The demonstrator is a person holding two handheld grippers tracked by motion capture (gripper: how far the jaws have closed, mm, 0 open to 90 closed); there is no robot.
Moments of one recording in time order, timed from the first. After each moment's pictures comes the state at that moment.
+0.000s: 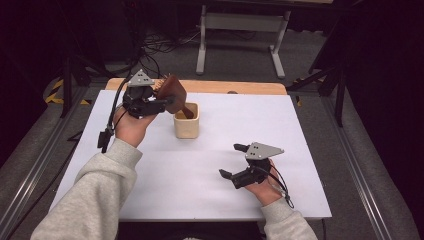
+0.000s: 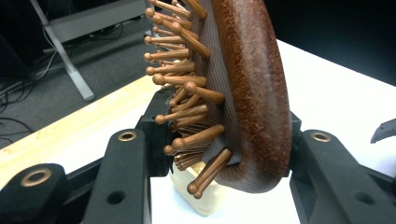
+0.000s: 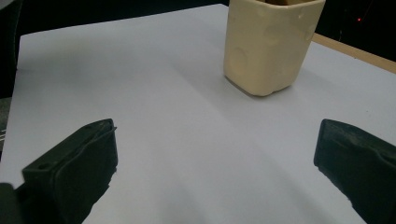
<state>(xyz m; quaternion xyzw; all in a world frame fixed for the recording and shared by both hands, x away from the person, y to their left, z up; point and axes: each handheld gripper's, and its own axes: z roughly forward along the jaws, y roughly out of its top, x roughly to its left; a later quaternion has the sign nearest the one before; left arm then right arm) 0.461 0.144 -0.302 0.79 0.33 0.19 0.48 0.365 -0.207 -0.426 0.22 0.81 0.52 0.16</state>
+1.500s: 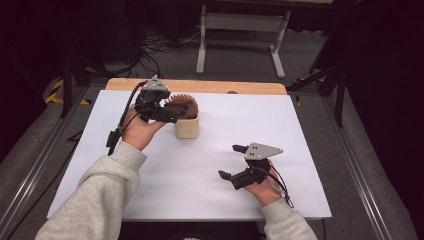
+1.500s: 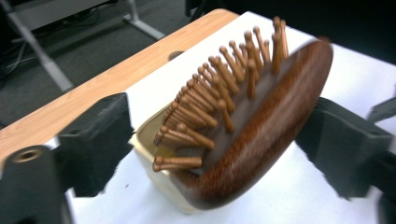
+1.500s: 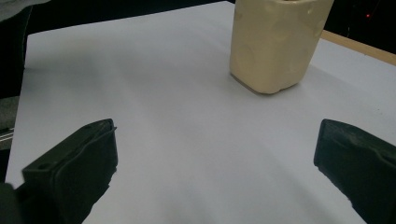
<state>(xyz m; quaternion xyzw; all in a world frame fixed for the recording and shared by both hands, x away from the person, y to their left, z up) 0.467 0.122 -0.317 0.82 0.31 0.17 0.46 0.365 -0.205 -0.428 0.22 0.82 0.52 0.14</state>
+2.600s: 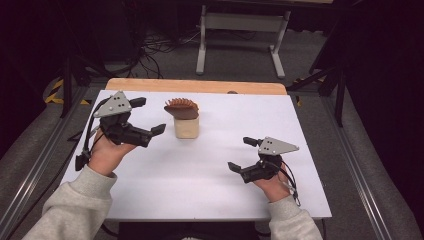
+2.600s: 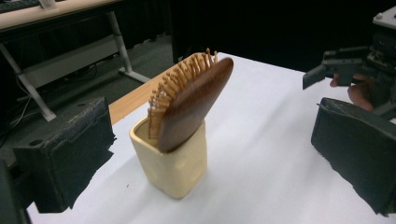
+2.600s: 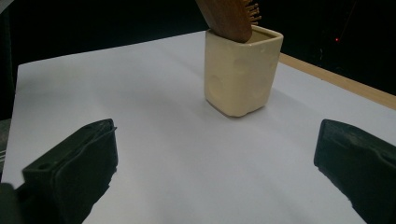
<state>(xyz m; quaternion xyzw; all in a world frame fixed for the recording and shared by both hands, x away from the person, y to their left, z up) 0.389 0.184 -0.309 0.78 0.24 0.20 0.54 0.366 -0.229 -0.405 0.23 0.79 0.55 0.18</state>
